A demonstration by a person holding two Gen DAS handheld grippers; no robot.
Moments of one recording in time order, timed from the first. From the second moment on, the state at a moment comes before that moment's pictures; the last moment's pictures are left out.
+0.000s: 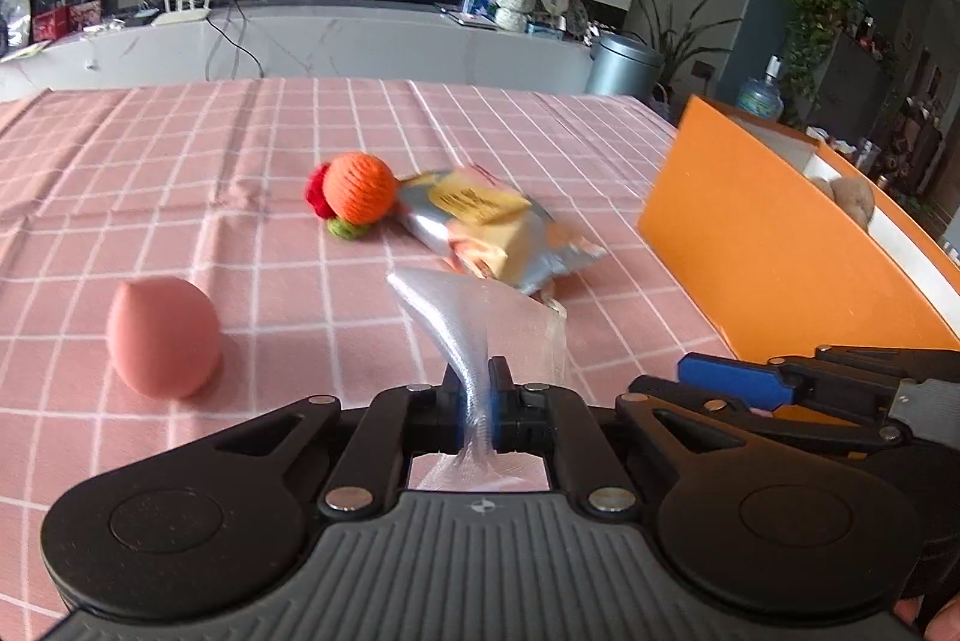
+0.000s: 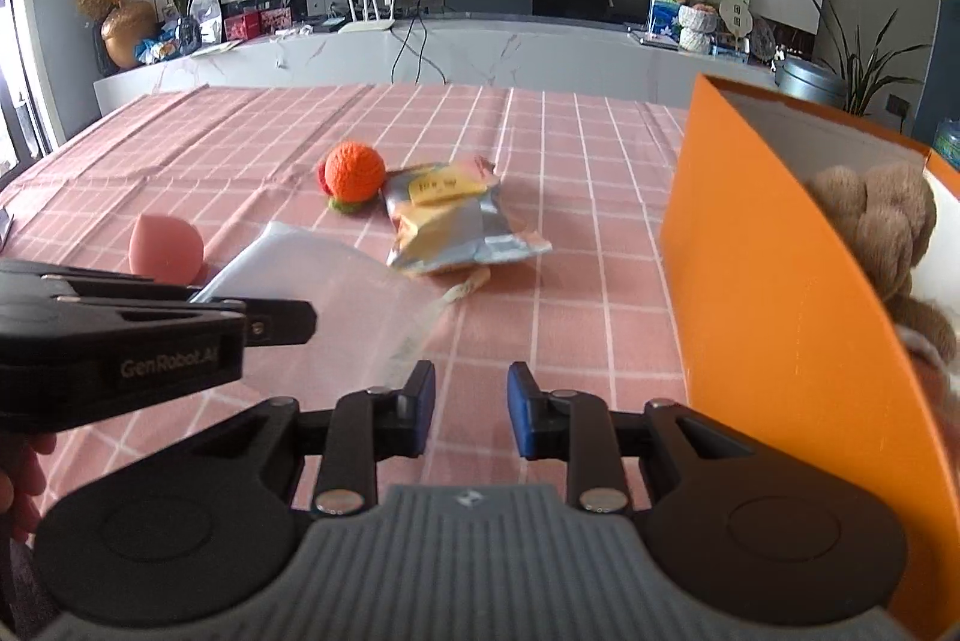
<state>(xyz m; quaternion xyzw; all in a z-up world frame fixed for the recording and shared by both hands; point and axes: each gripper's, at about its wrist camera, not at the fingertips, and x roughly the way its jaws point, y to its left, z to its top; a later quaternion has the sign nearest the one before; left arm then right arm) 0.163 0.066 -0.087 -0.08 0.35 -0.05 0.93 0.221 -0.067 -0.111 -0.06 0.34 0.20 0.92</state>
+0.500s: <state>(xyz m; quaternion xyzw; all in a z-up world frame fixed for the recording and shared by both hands) 0.185 0.114 -0.063 -0.07 0.32 0.02 0.94 0.277 -0.020 -0.101 -0.08 0.29 0.19 0.93</state>
